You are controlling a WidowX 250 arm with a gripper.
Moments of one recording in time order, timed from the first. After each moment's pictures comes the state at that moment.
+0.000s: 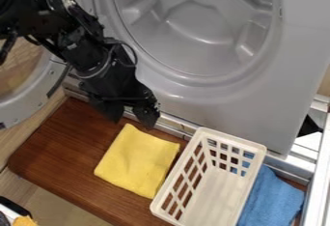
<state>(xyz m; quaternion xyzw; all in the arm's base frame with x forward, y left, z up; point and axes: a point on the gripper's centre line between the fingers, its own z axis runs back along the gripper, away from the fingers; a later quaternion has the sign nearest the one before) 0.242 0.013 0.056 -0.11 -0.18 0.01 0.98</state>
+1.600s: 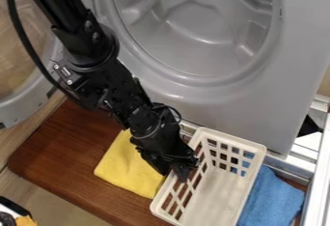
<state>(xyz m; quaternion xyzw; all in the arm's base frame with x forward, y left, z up) 0.249 -0.043 -0.038 -0.15 -0.12 -0.03 0.98</state>
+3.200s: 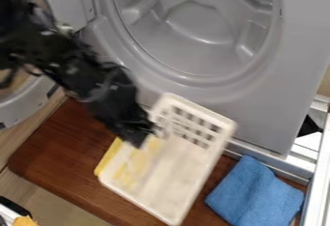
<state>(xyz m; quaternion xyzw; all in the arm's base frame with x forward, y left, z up) 0.224 0.014 0.035 -0.15 -0.16 -0.02 0.97</state>
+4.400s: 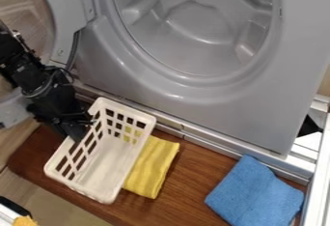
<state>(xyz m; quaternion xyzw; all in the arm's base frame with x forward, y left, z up) 0.225 0.113 -0.013 -0.10 -0.09 0.08 0.99</state>
